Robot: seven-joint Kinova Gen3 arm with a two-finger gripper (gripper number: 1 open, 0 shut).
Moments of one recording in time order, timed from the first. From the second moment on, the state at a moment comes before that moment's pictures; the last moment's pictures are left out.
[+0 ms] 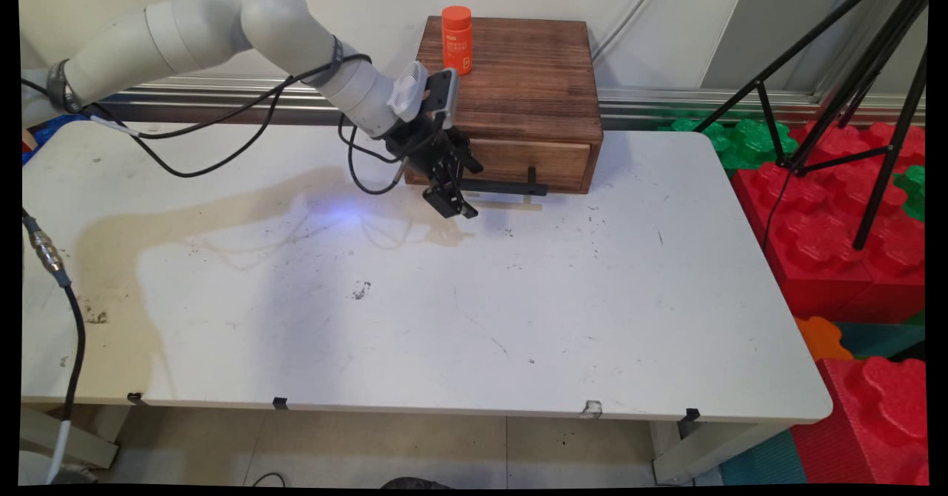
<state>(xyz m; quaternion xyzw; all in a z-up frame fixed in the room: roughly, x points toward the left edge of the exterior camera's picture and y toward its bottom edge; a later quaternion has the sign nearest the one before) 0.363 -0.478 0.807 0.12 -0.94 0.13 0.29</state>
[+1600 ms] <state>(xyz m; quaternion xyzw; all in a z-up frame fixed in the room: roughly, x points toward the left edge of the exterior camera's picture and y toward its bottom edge) 0.339 -0.463 0.792 0.09 -0.95 0.13 0.27</state>
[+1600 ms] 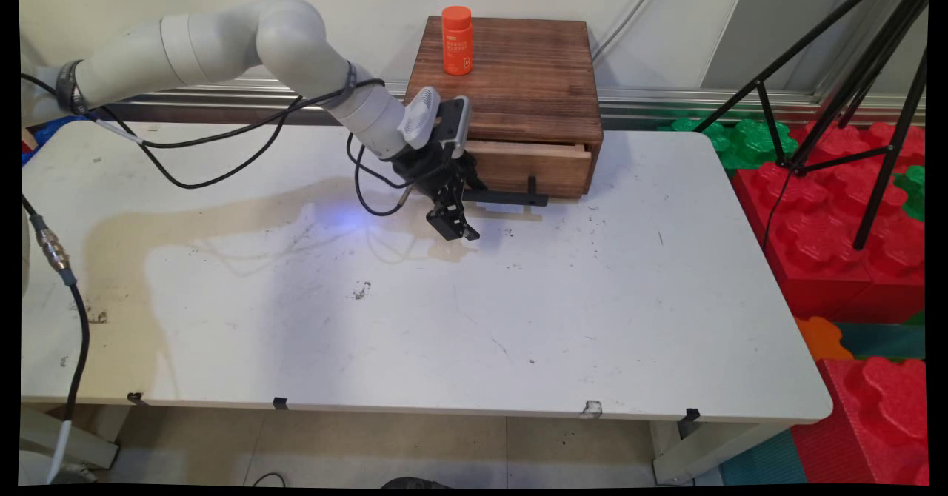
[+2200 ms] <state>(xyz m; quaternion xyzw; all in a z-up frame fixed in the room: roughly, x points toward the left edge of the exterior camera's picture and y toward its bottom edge) 0.329 -0.443 0.791 0.08 -0.95 0.12 0.28</state>
